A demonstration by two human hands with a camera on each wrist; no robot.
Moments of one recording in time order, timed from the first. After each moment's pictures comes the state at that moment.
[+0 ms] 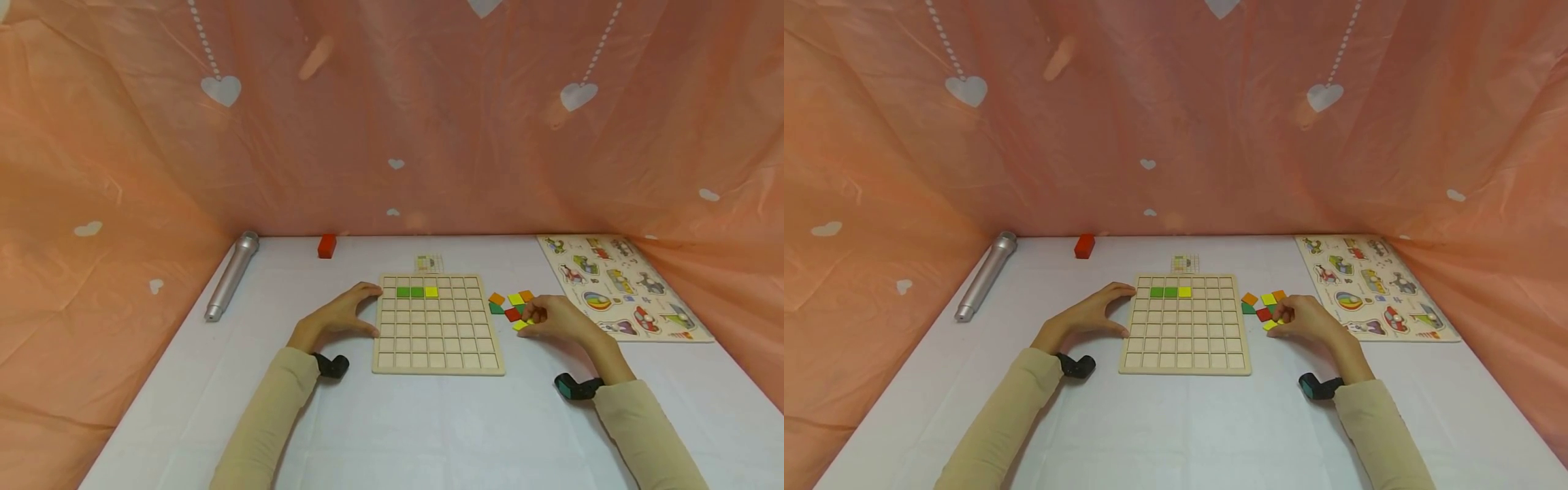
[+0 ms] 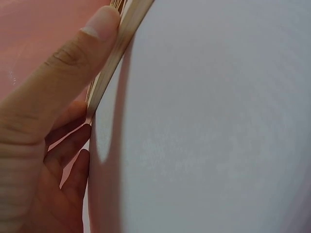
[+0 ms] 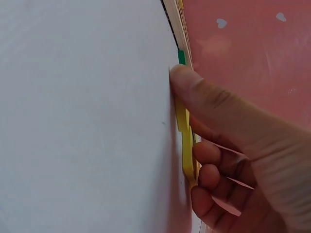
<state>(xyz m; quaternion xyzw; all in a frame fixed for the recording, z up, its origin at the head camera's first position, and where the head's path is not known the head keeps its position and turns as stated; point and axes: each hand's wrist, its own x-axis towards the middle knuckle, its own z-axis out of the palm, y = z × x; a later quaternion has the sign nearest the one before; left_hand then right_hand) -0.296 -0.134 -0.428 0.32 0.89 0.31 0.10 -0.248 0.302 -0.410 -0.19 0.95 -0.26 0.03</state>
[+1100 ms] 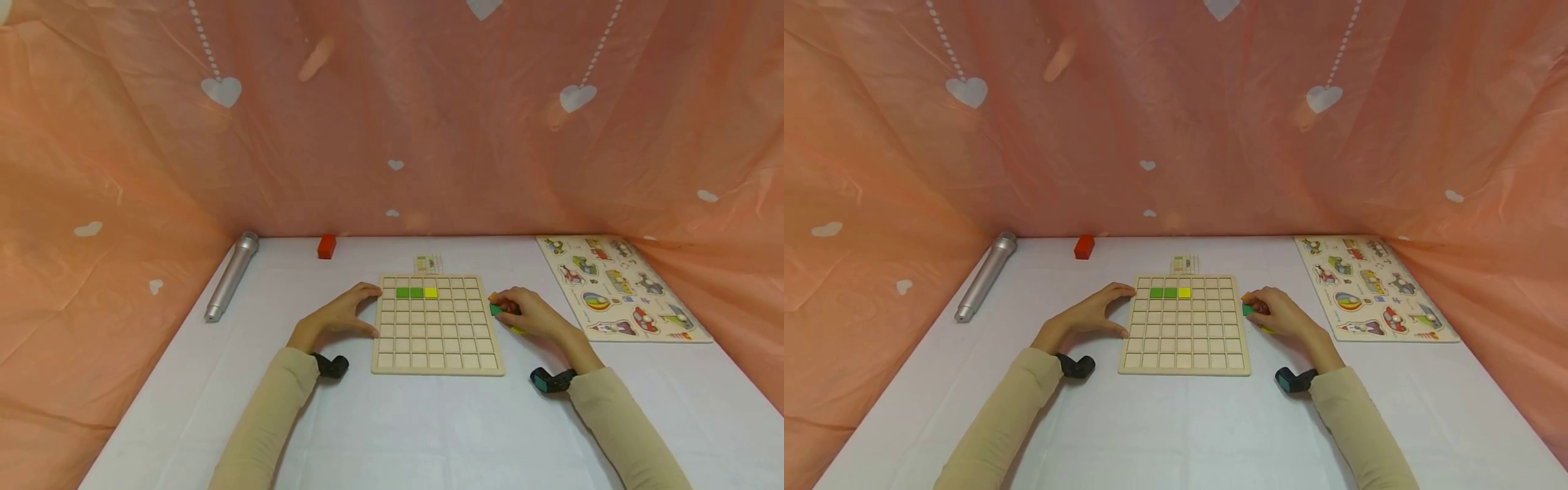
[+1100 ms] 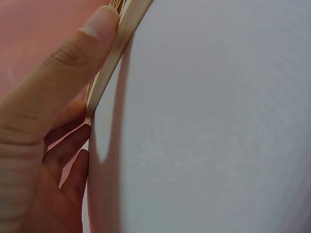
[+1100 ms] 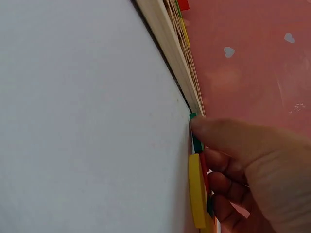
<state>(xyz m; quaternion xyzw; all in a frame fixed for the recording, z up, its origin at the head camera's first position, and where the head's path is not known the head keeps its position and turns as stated) -0.297 -0.134 -0.429 0.33 0.89 0.31 0.09 -0.269 0.271 -0.425 -0.28 0.92 -0.28 -0.03</state>
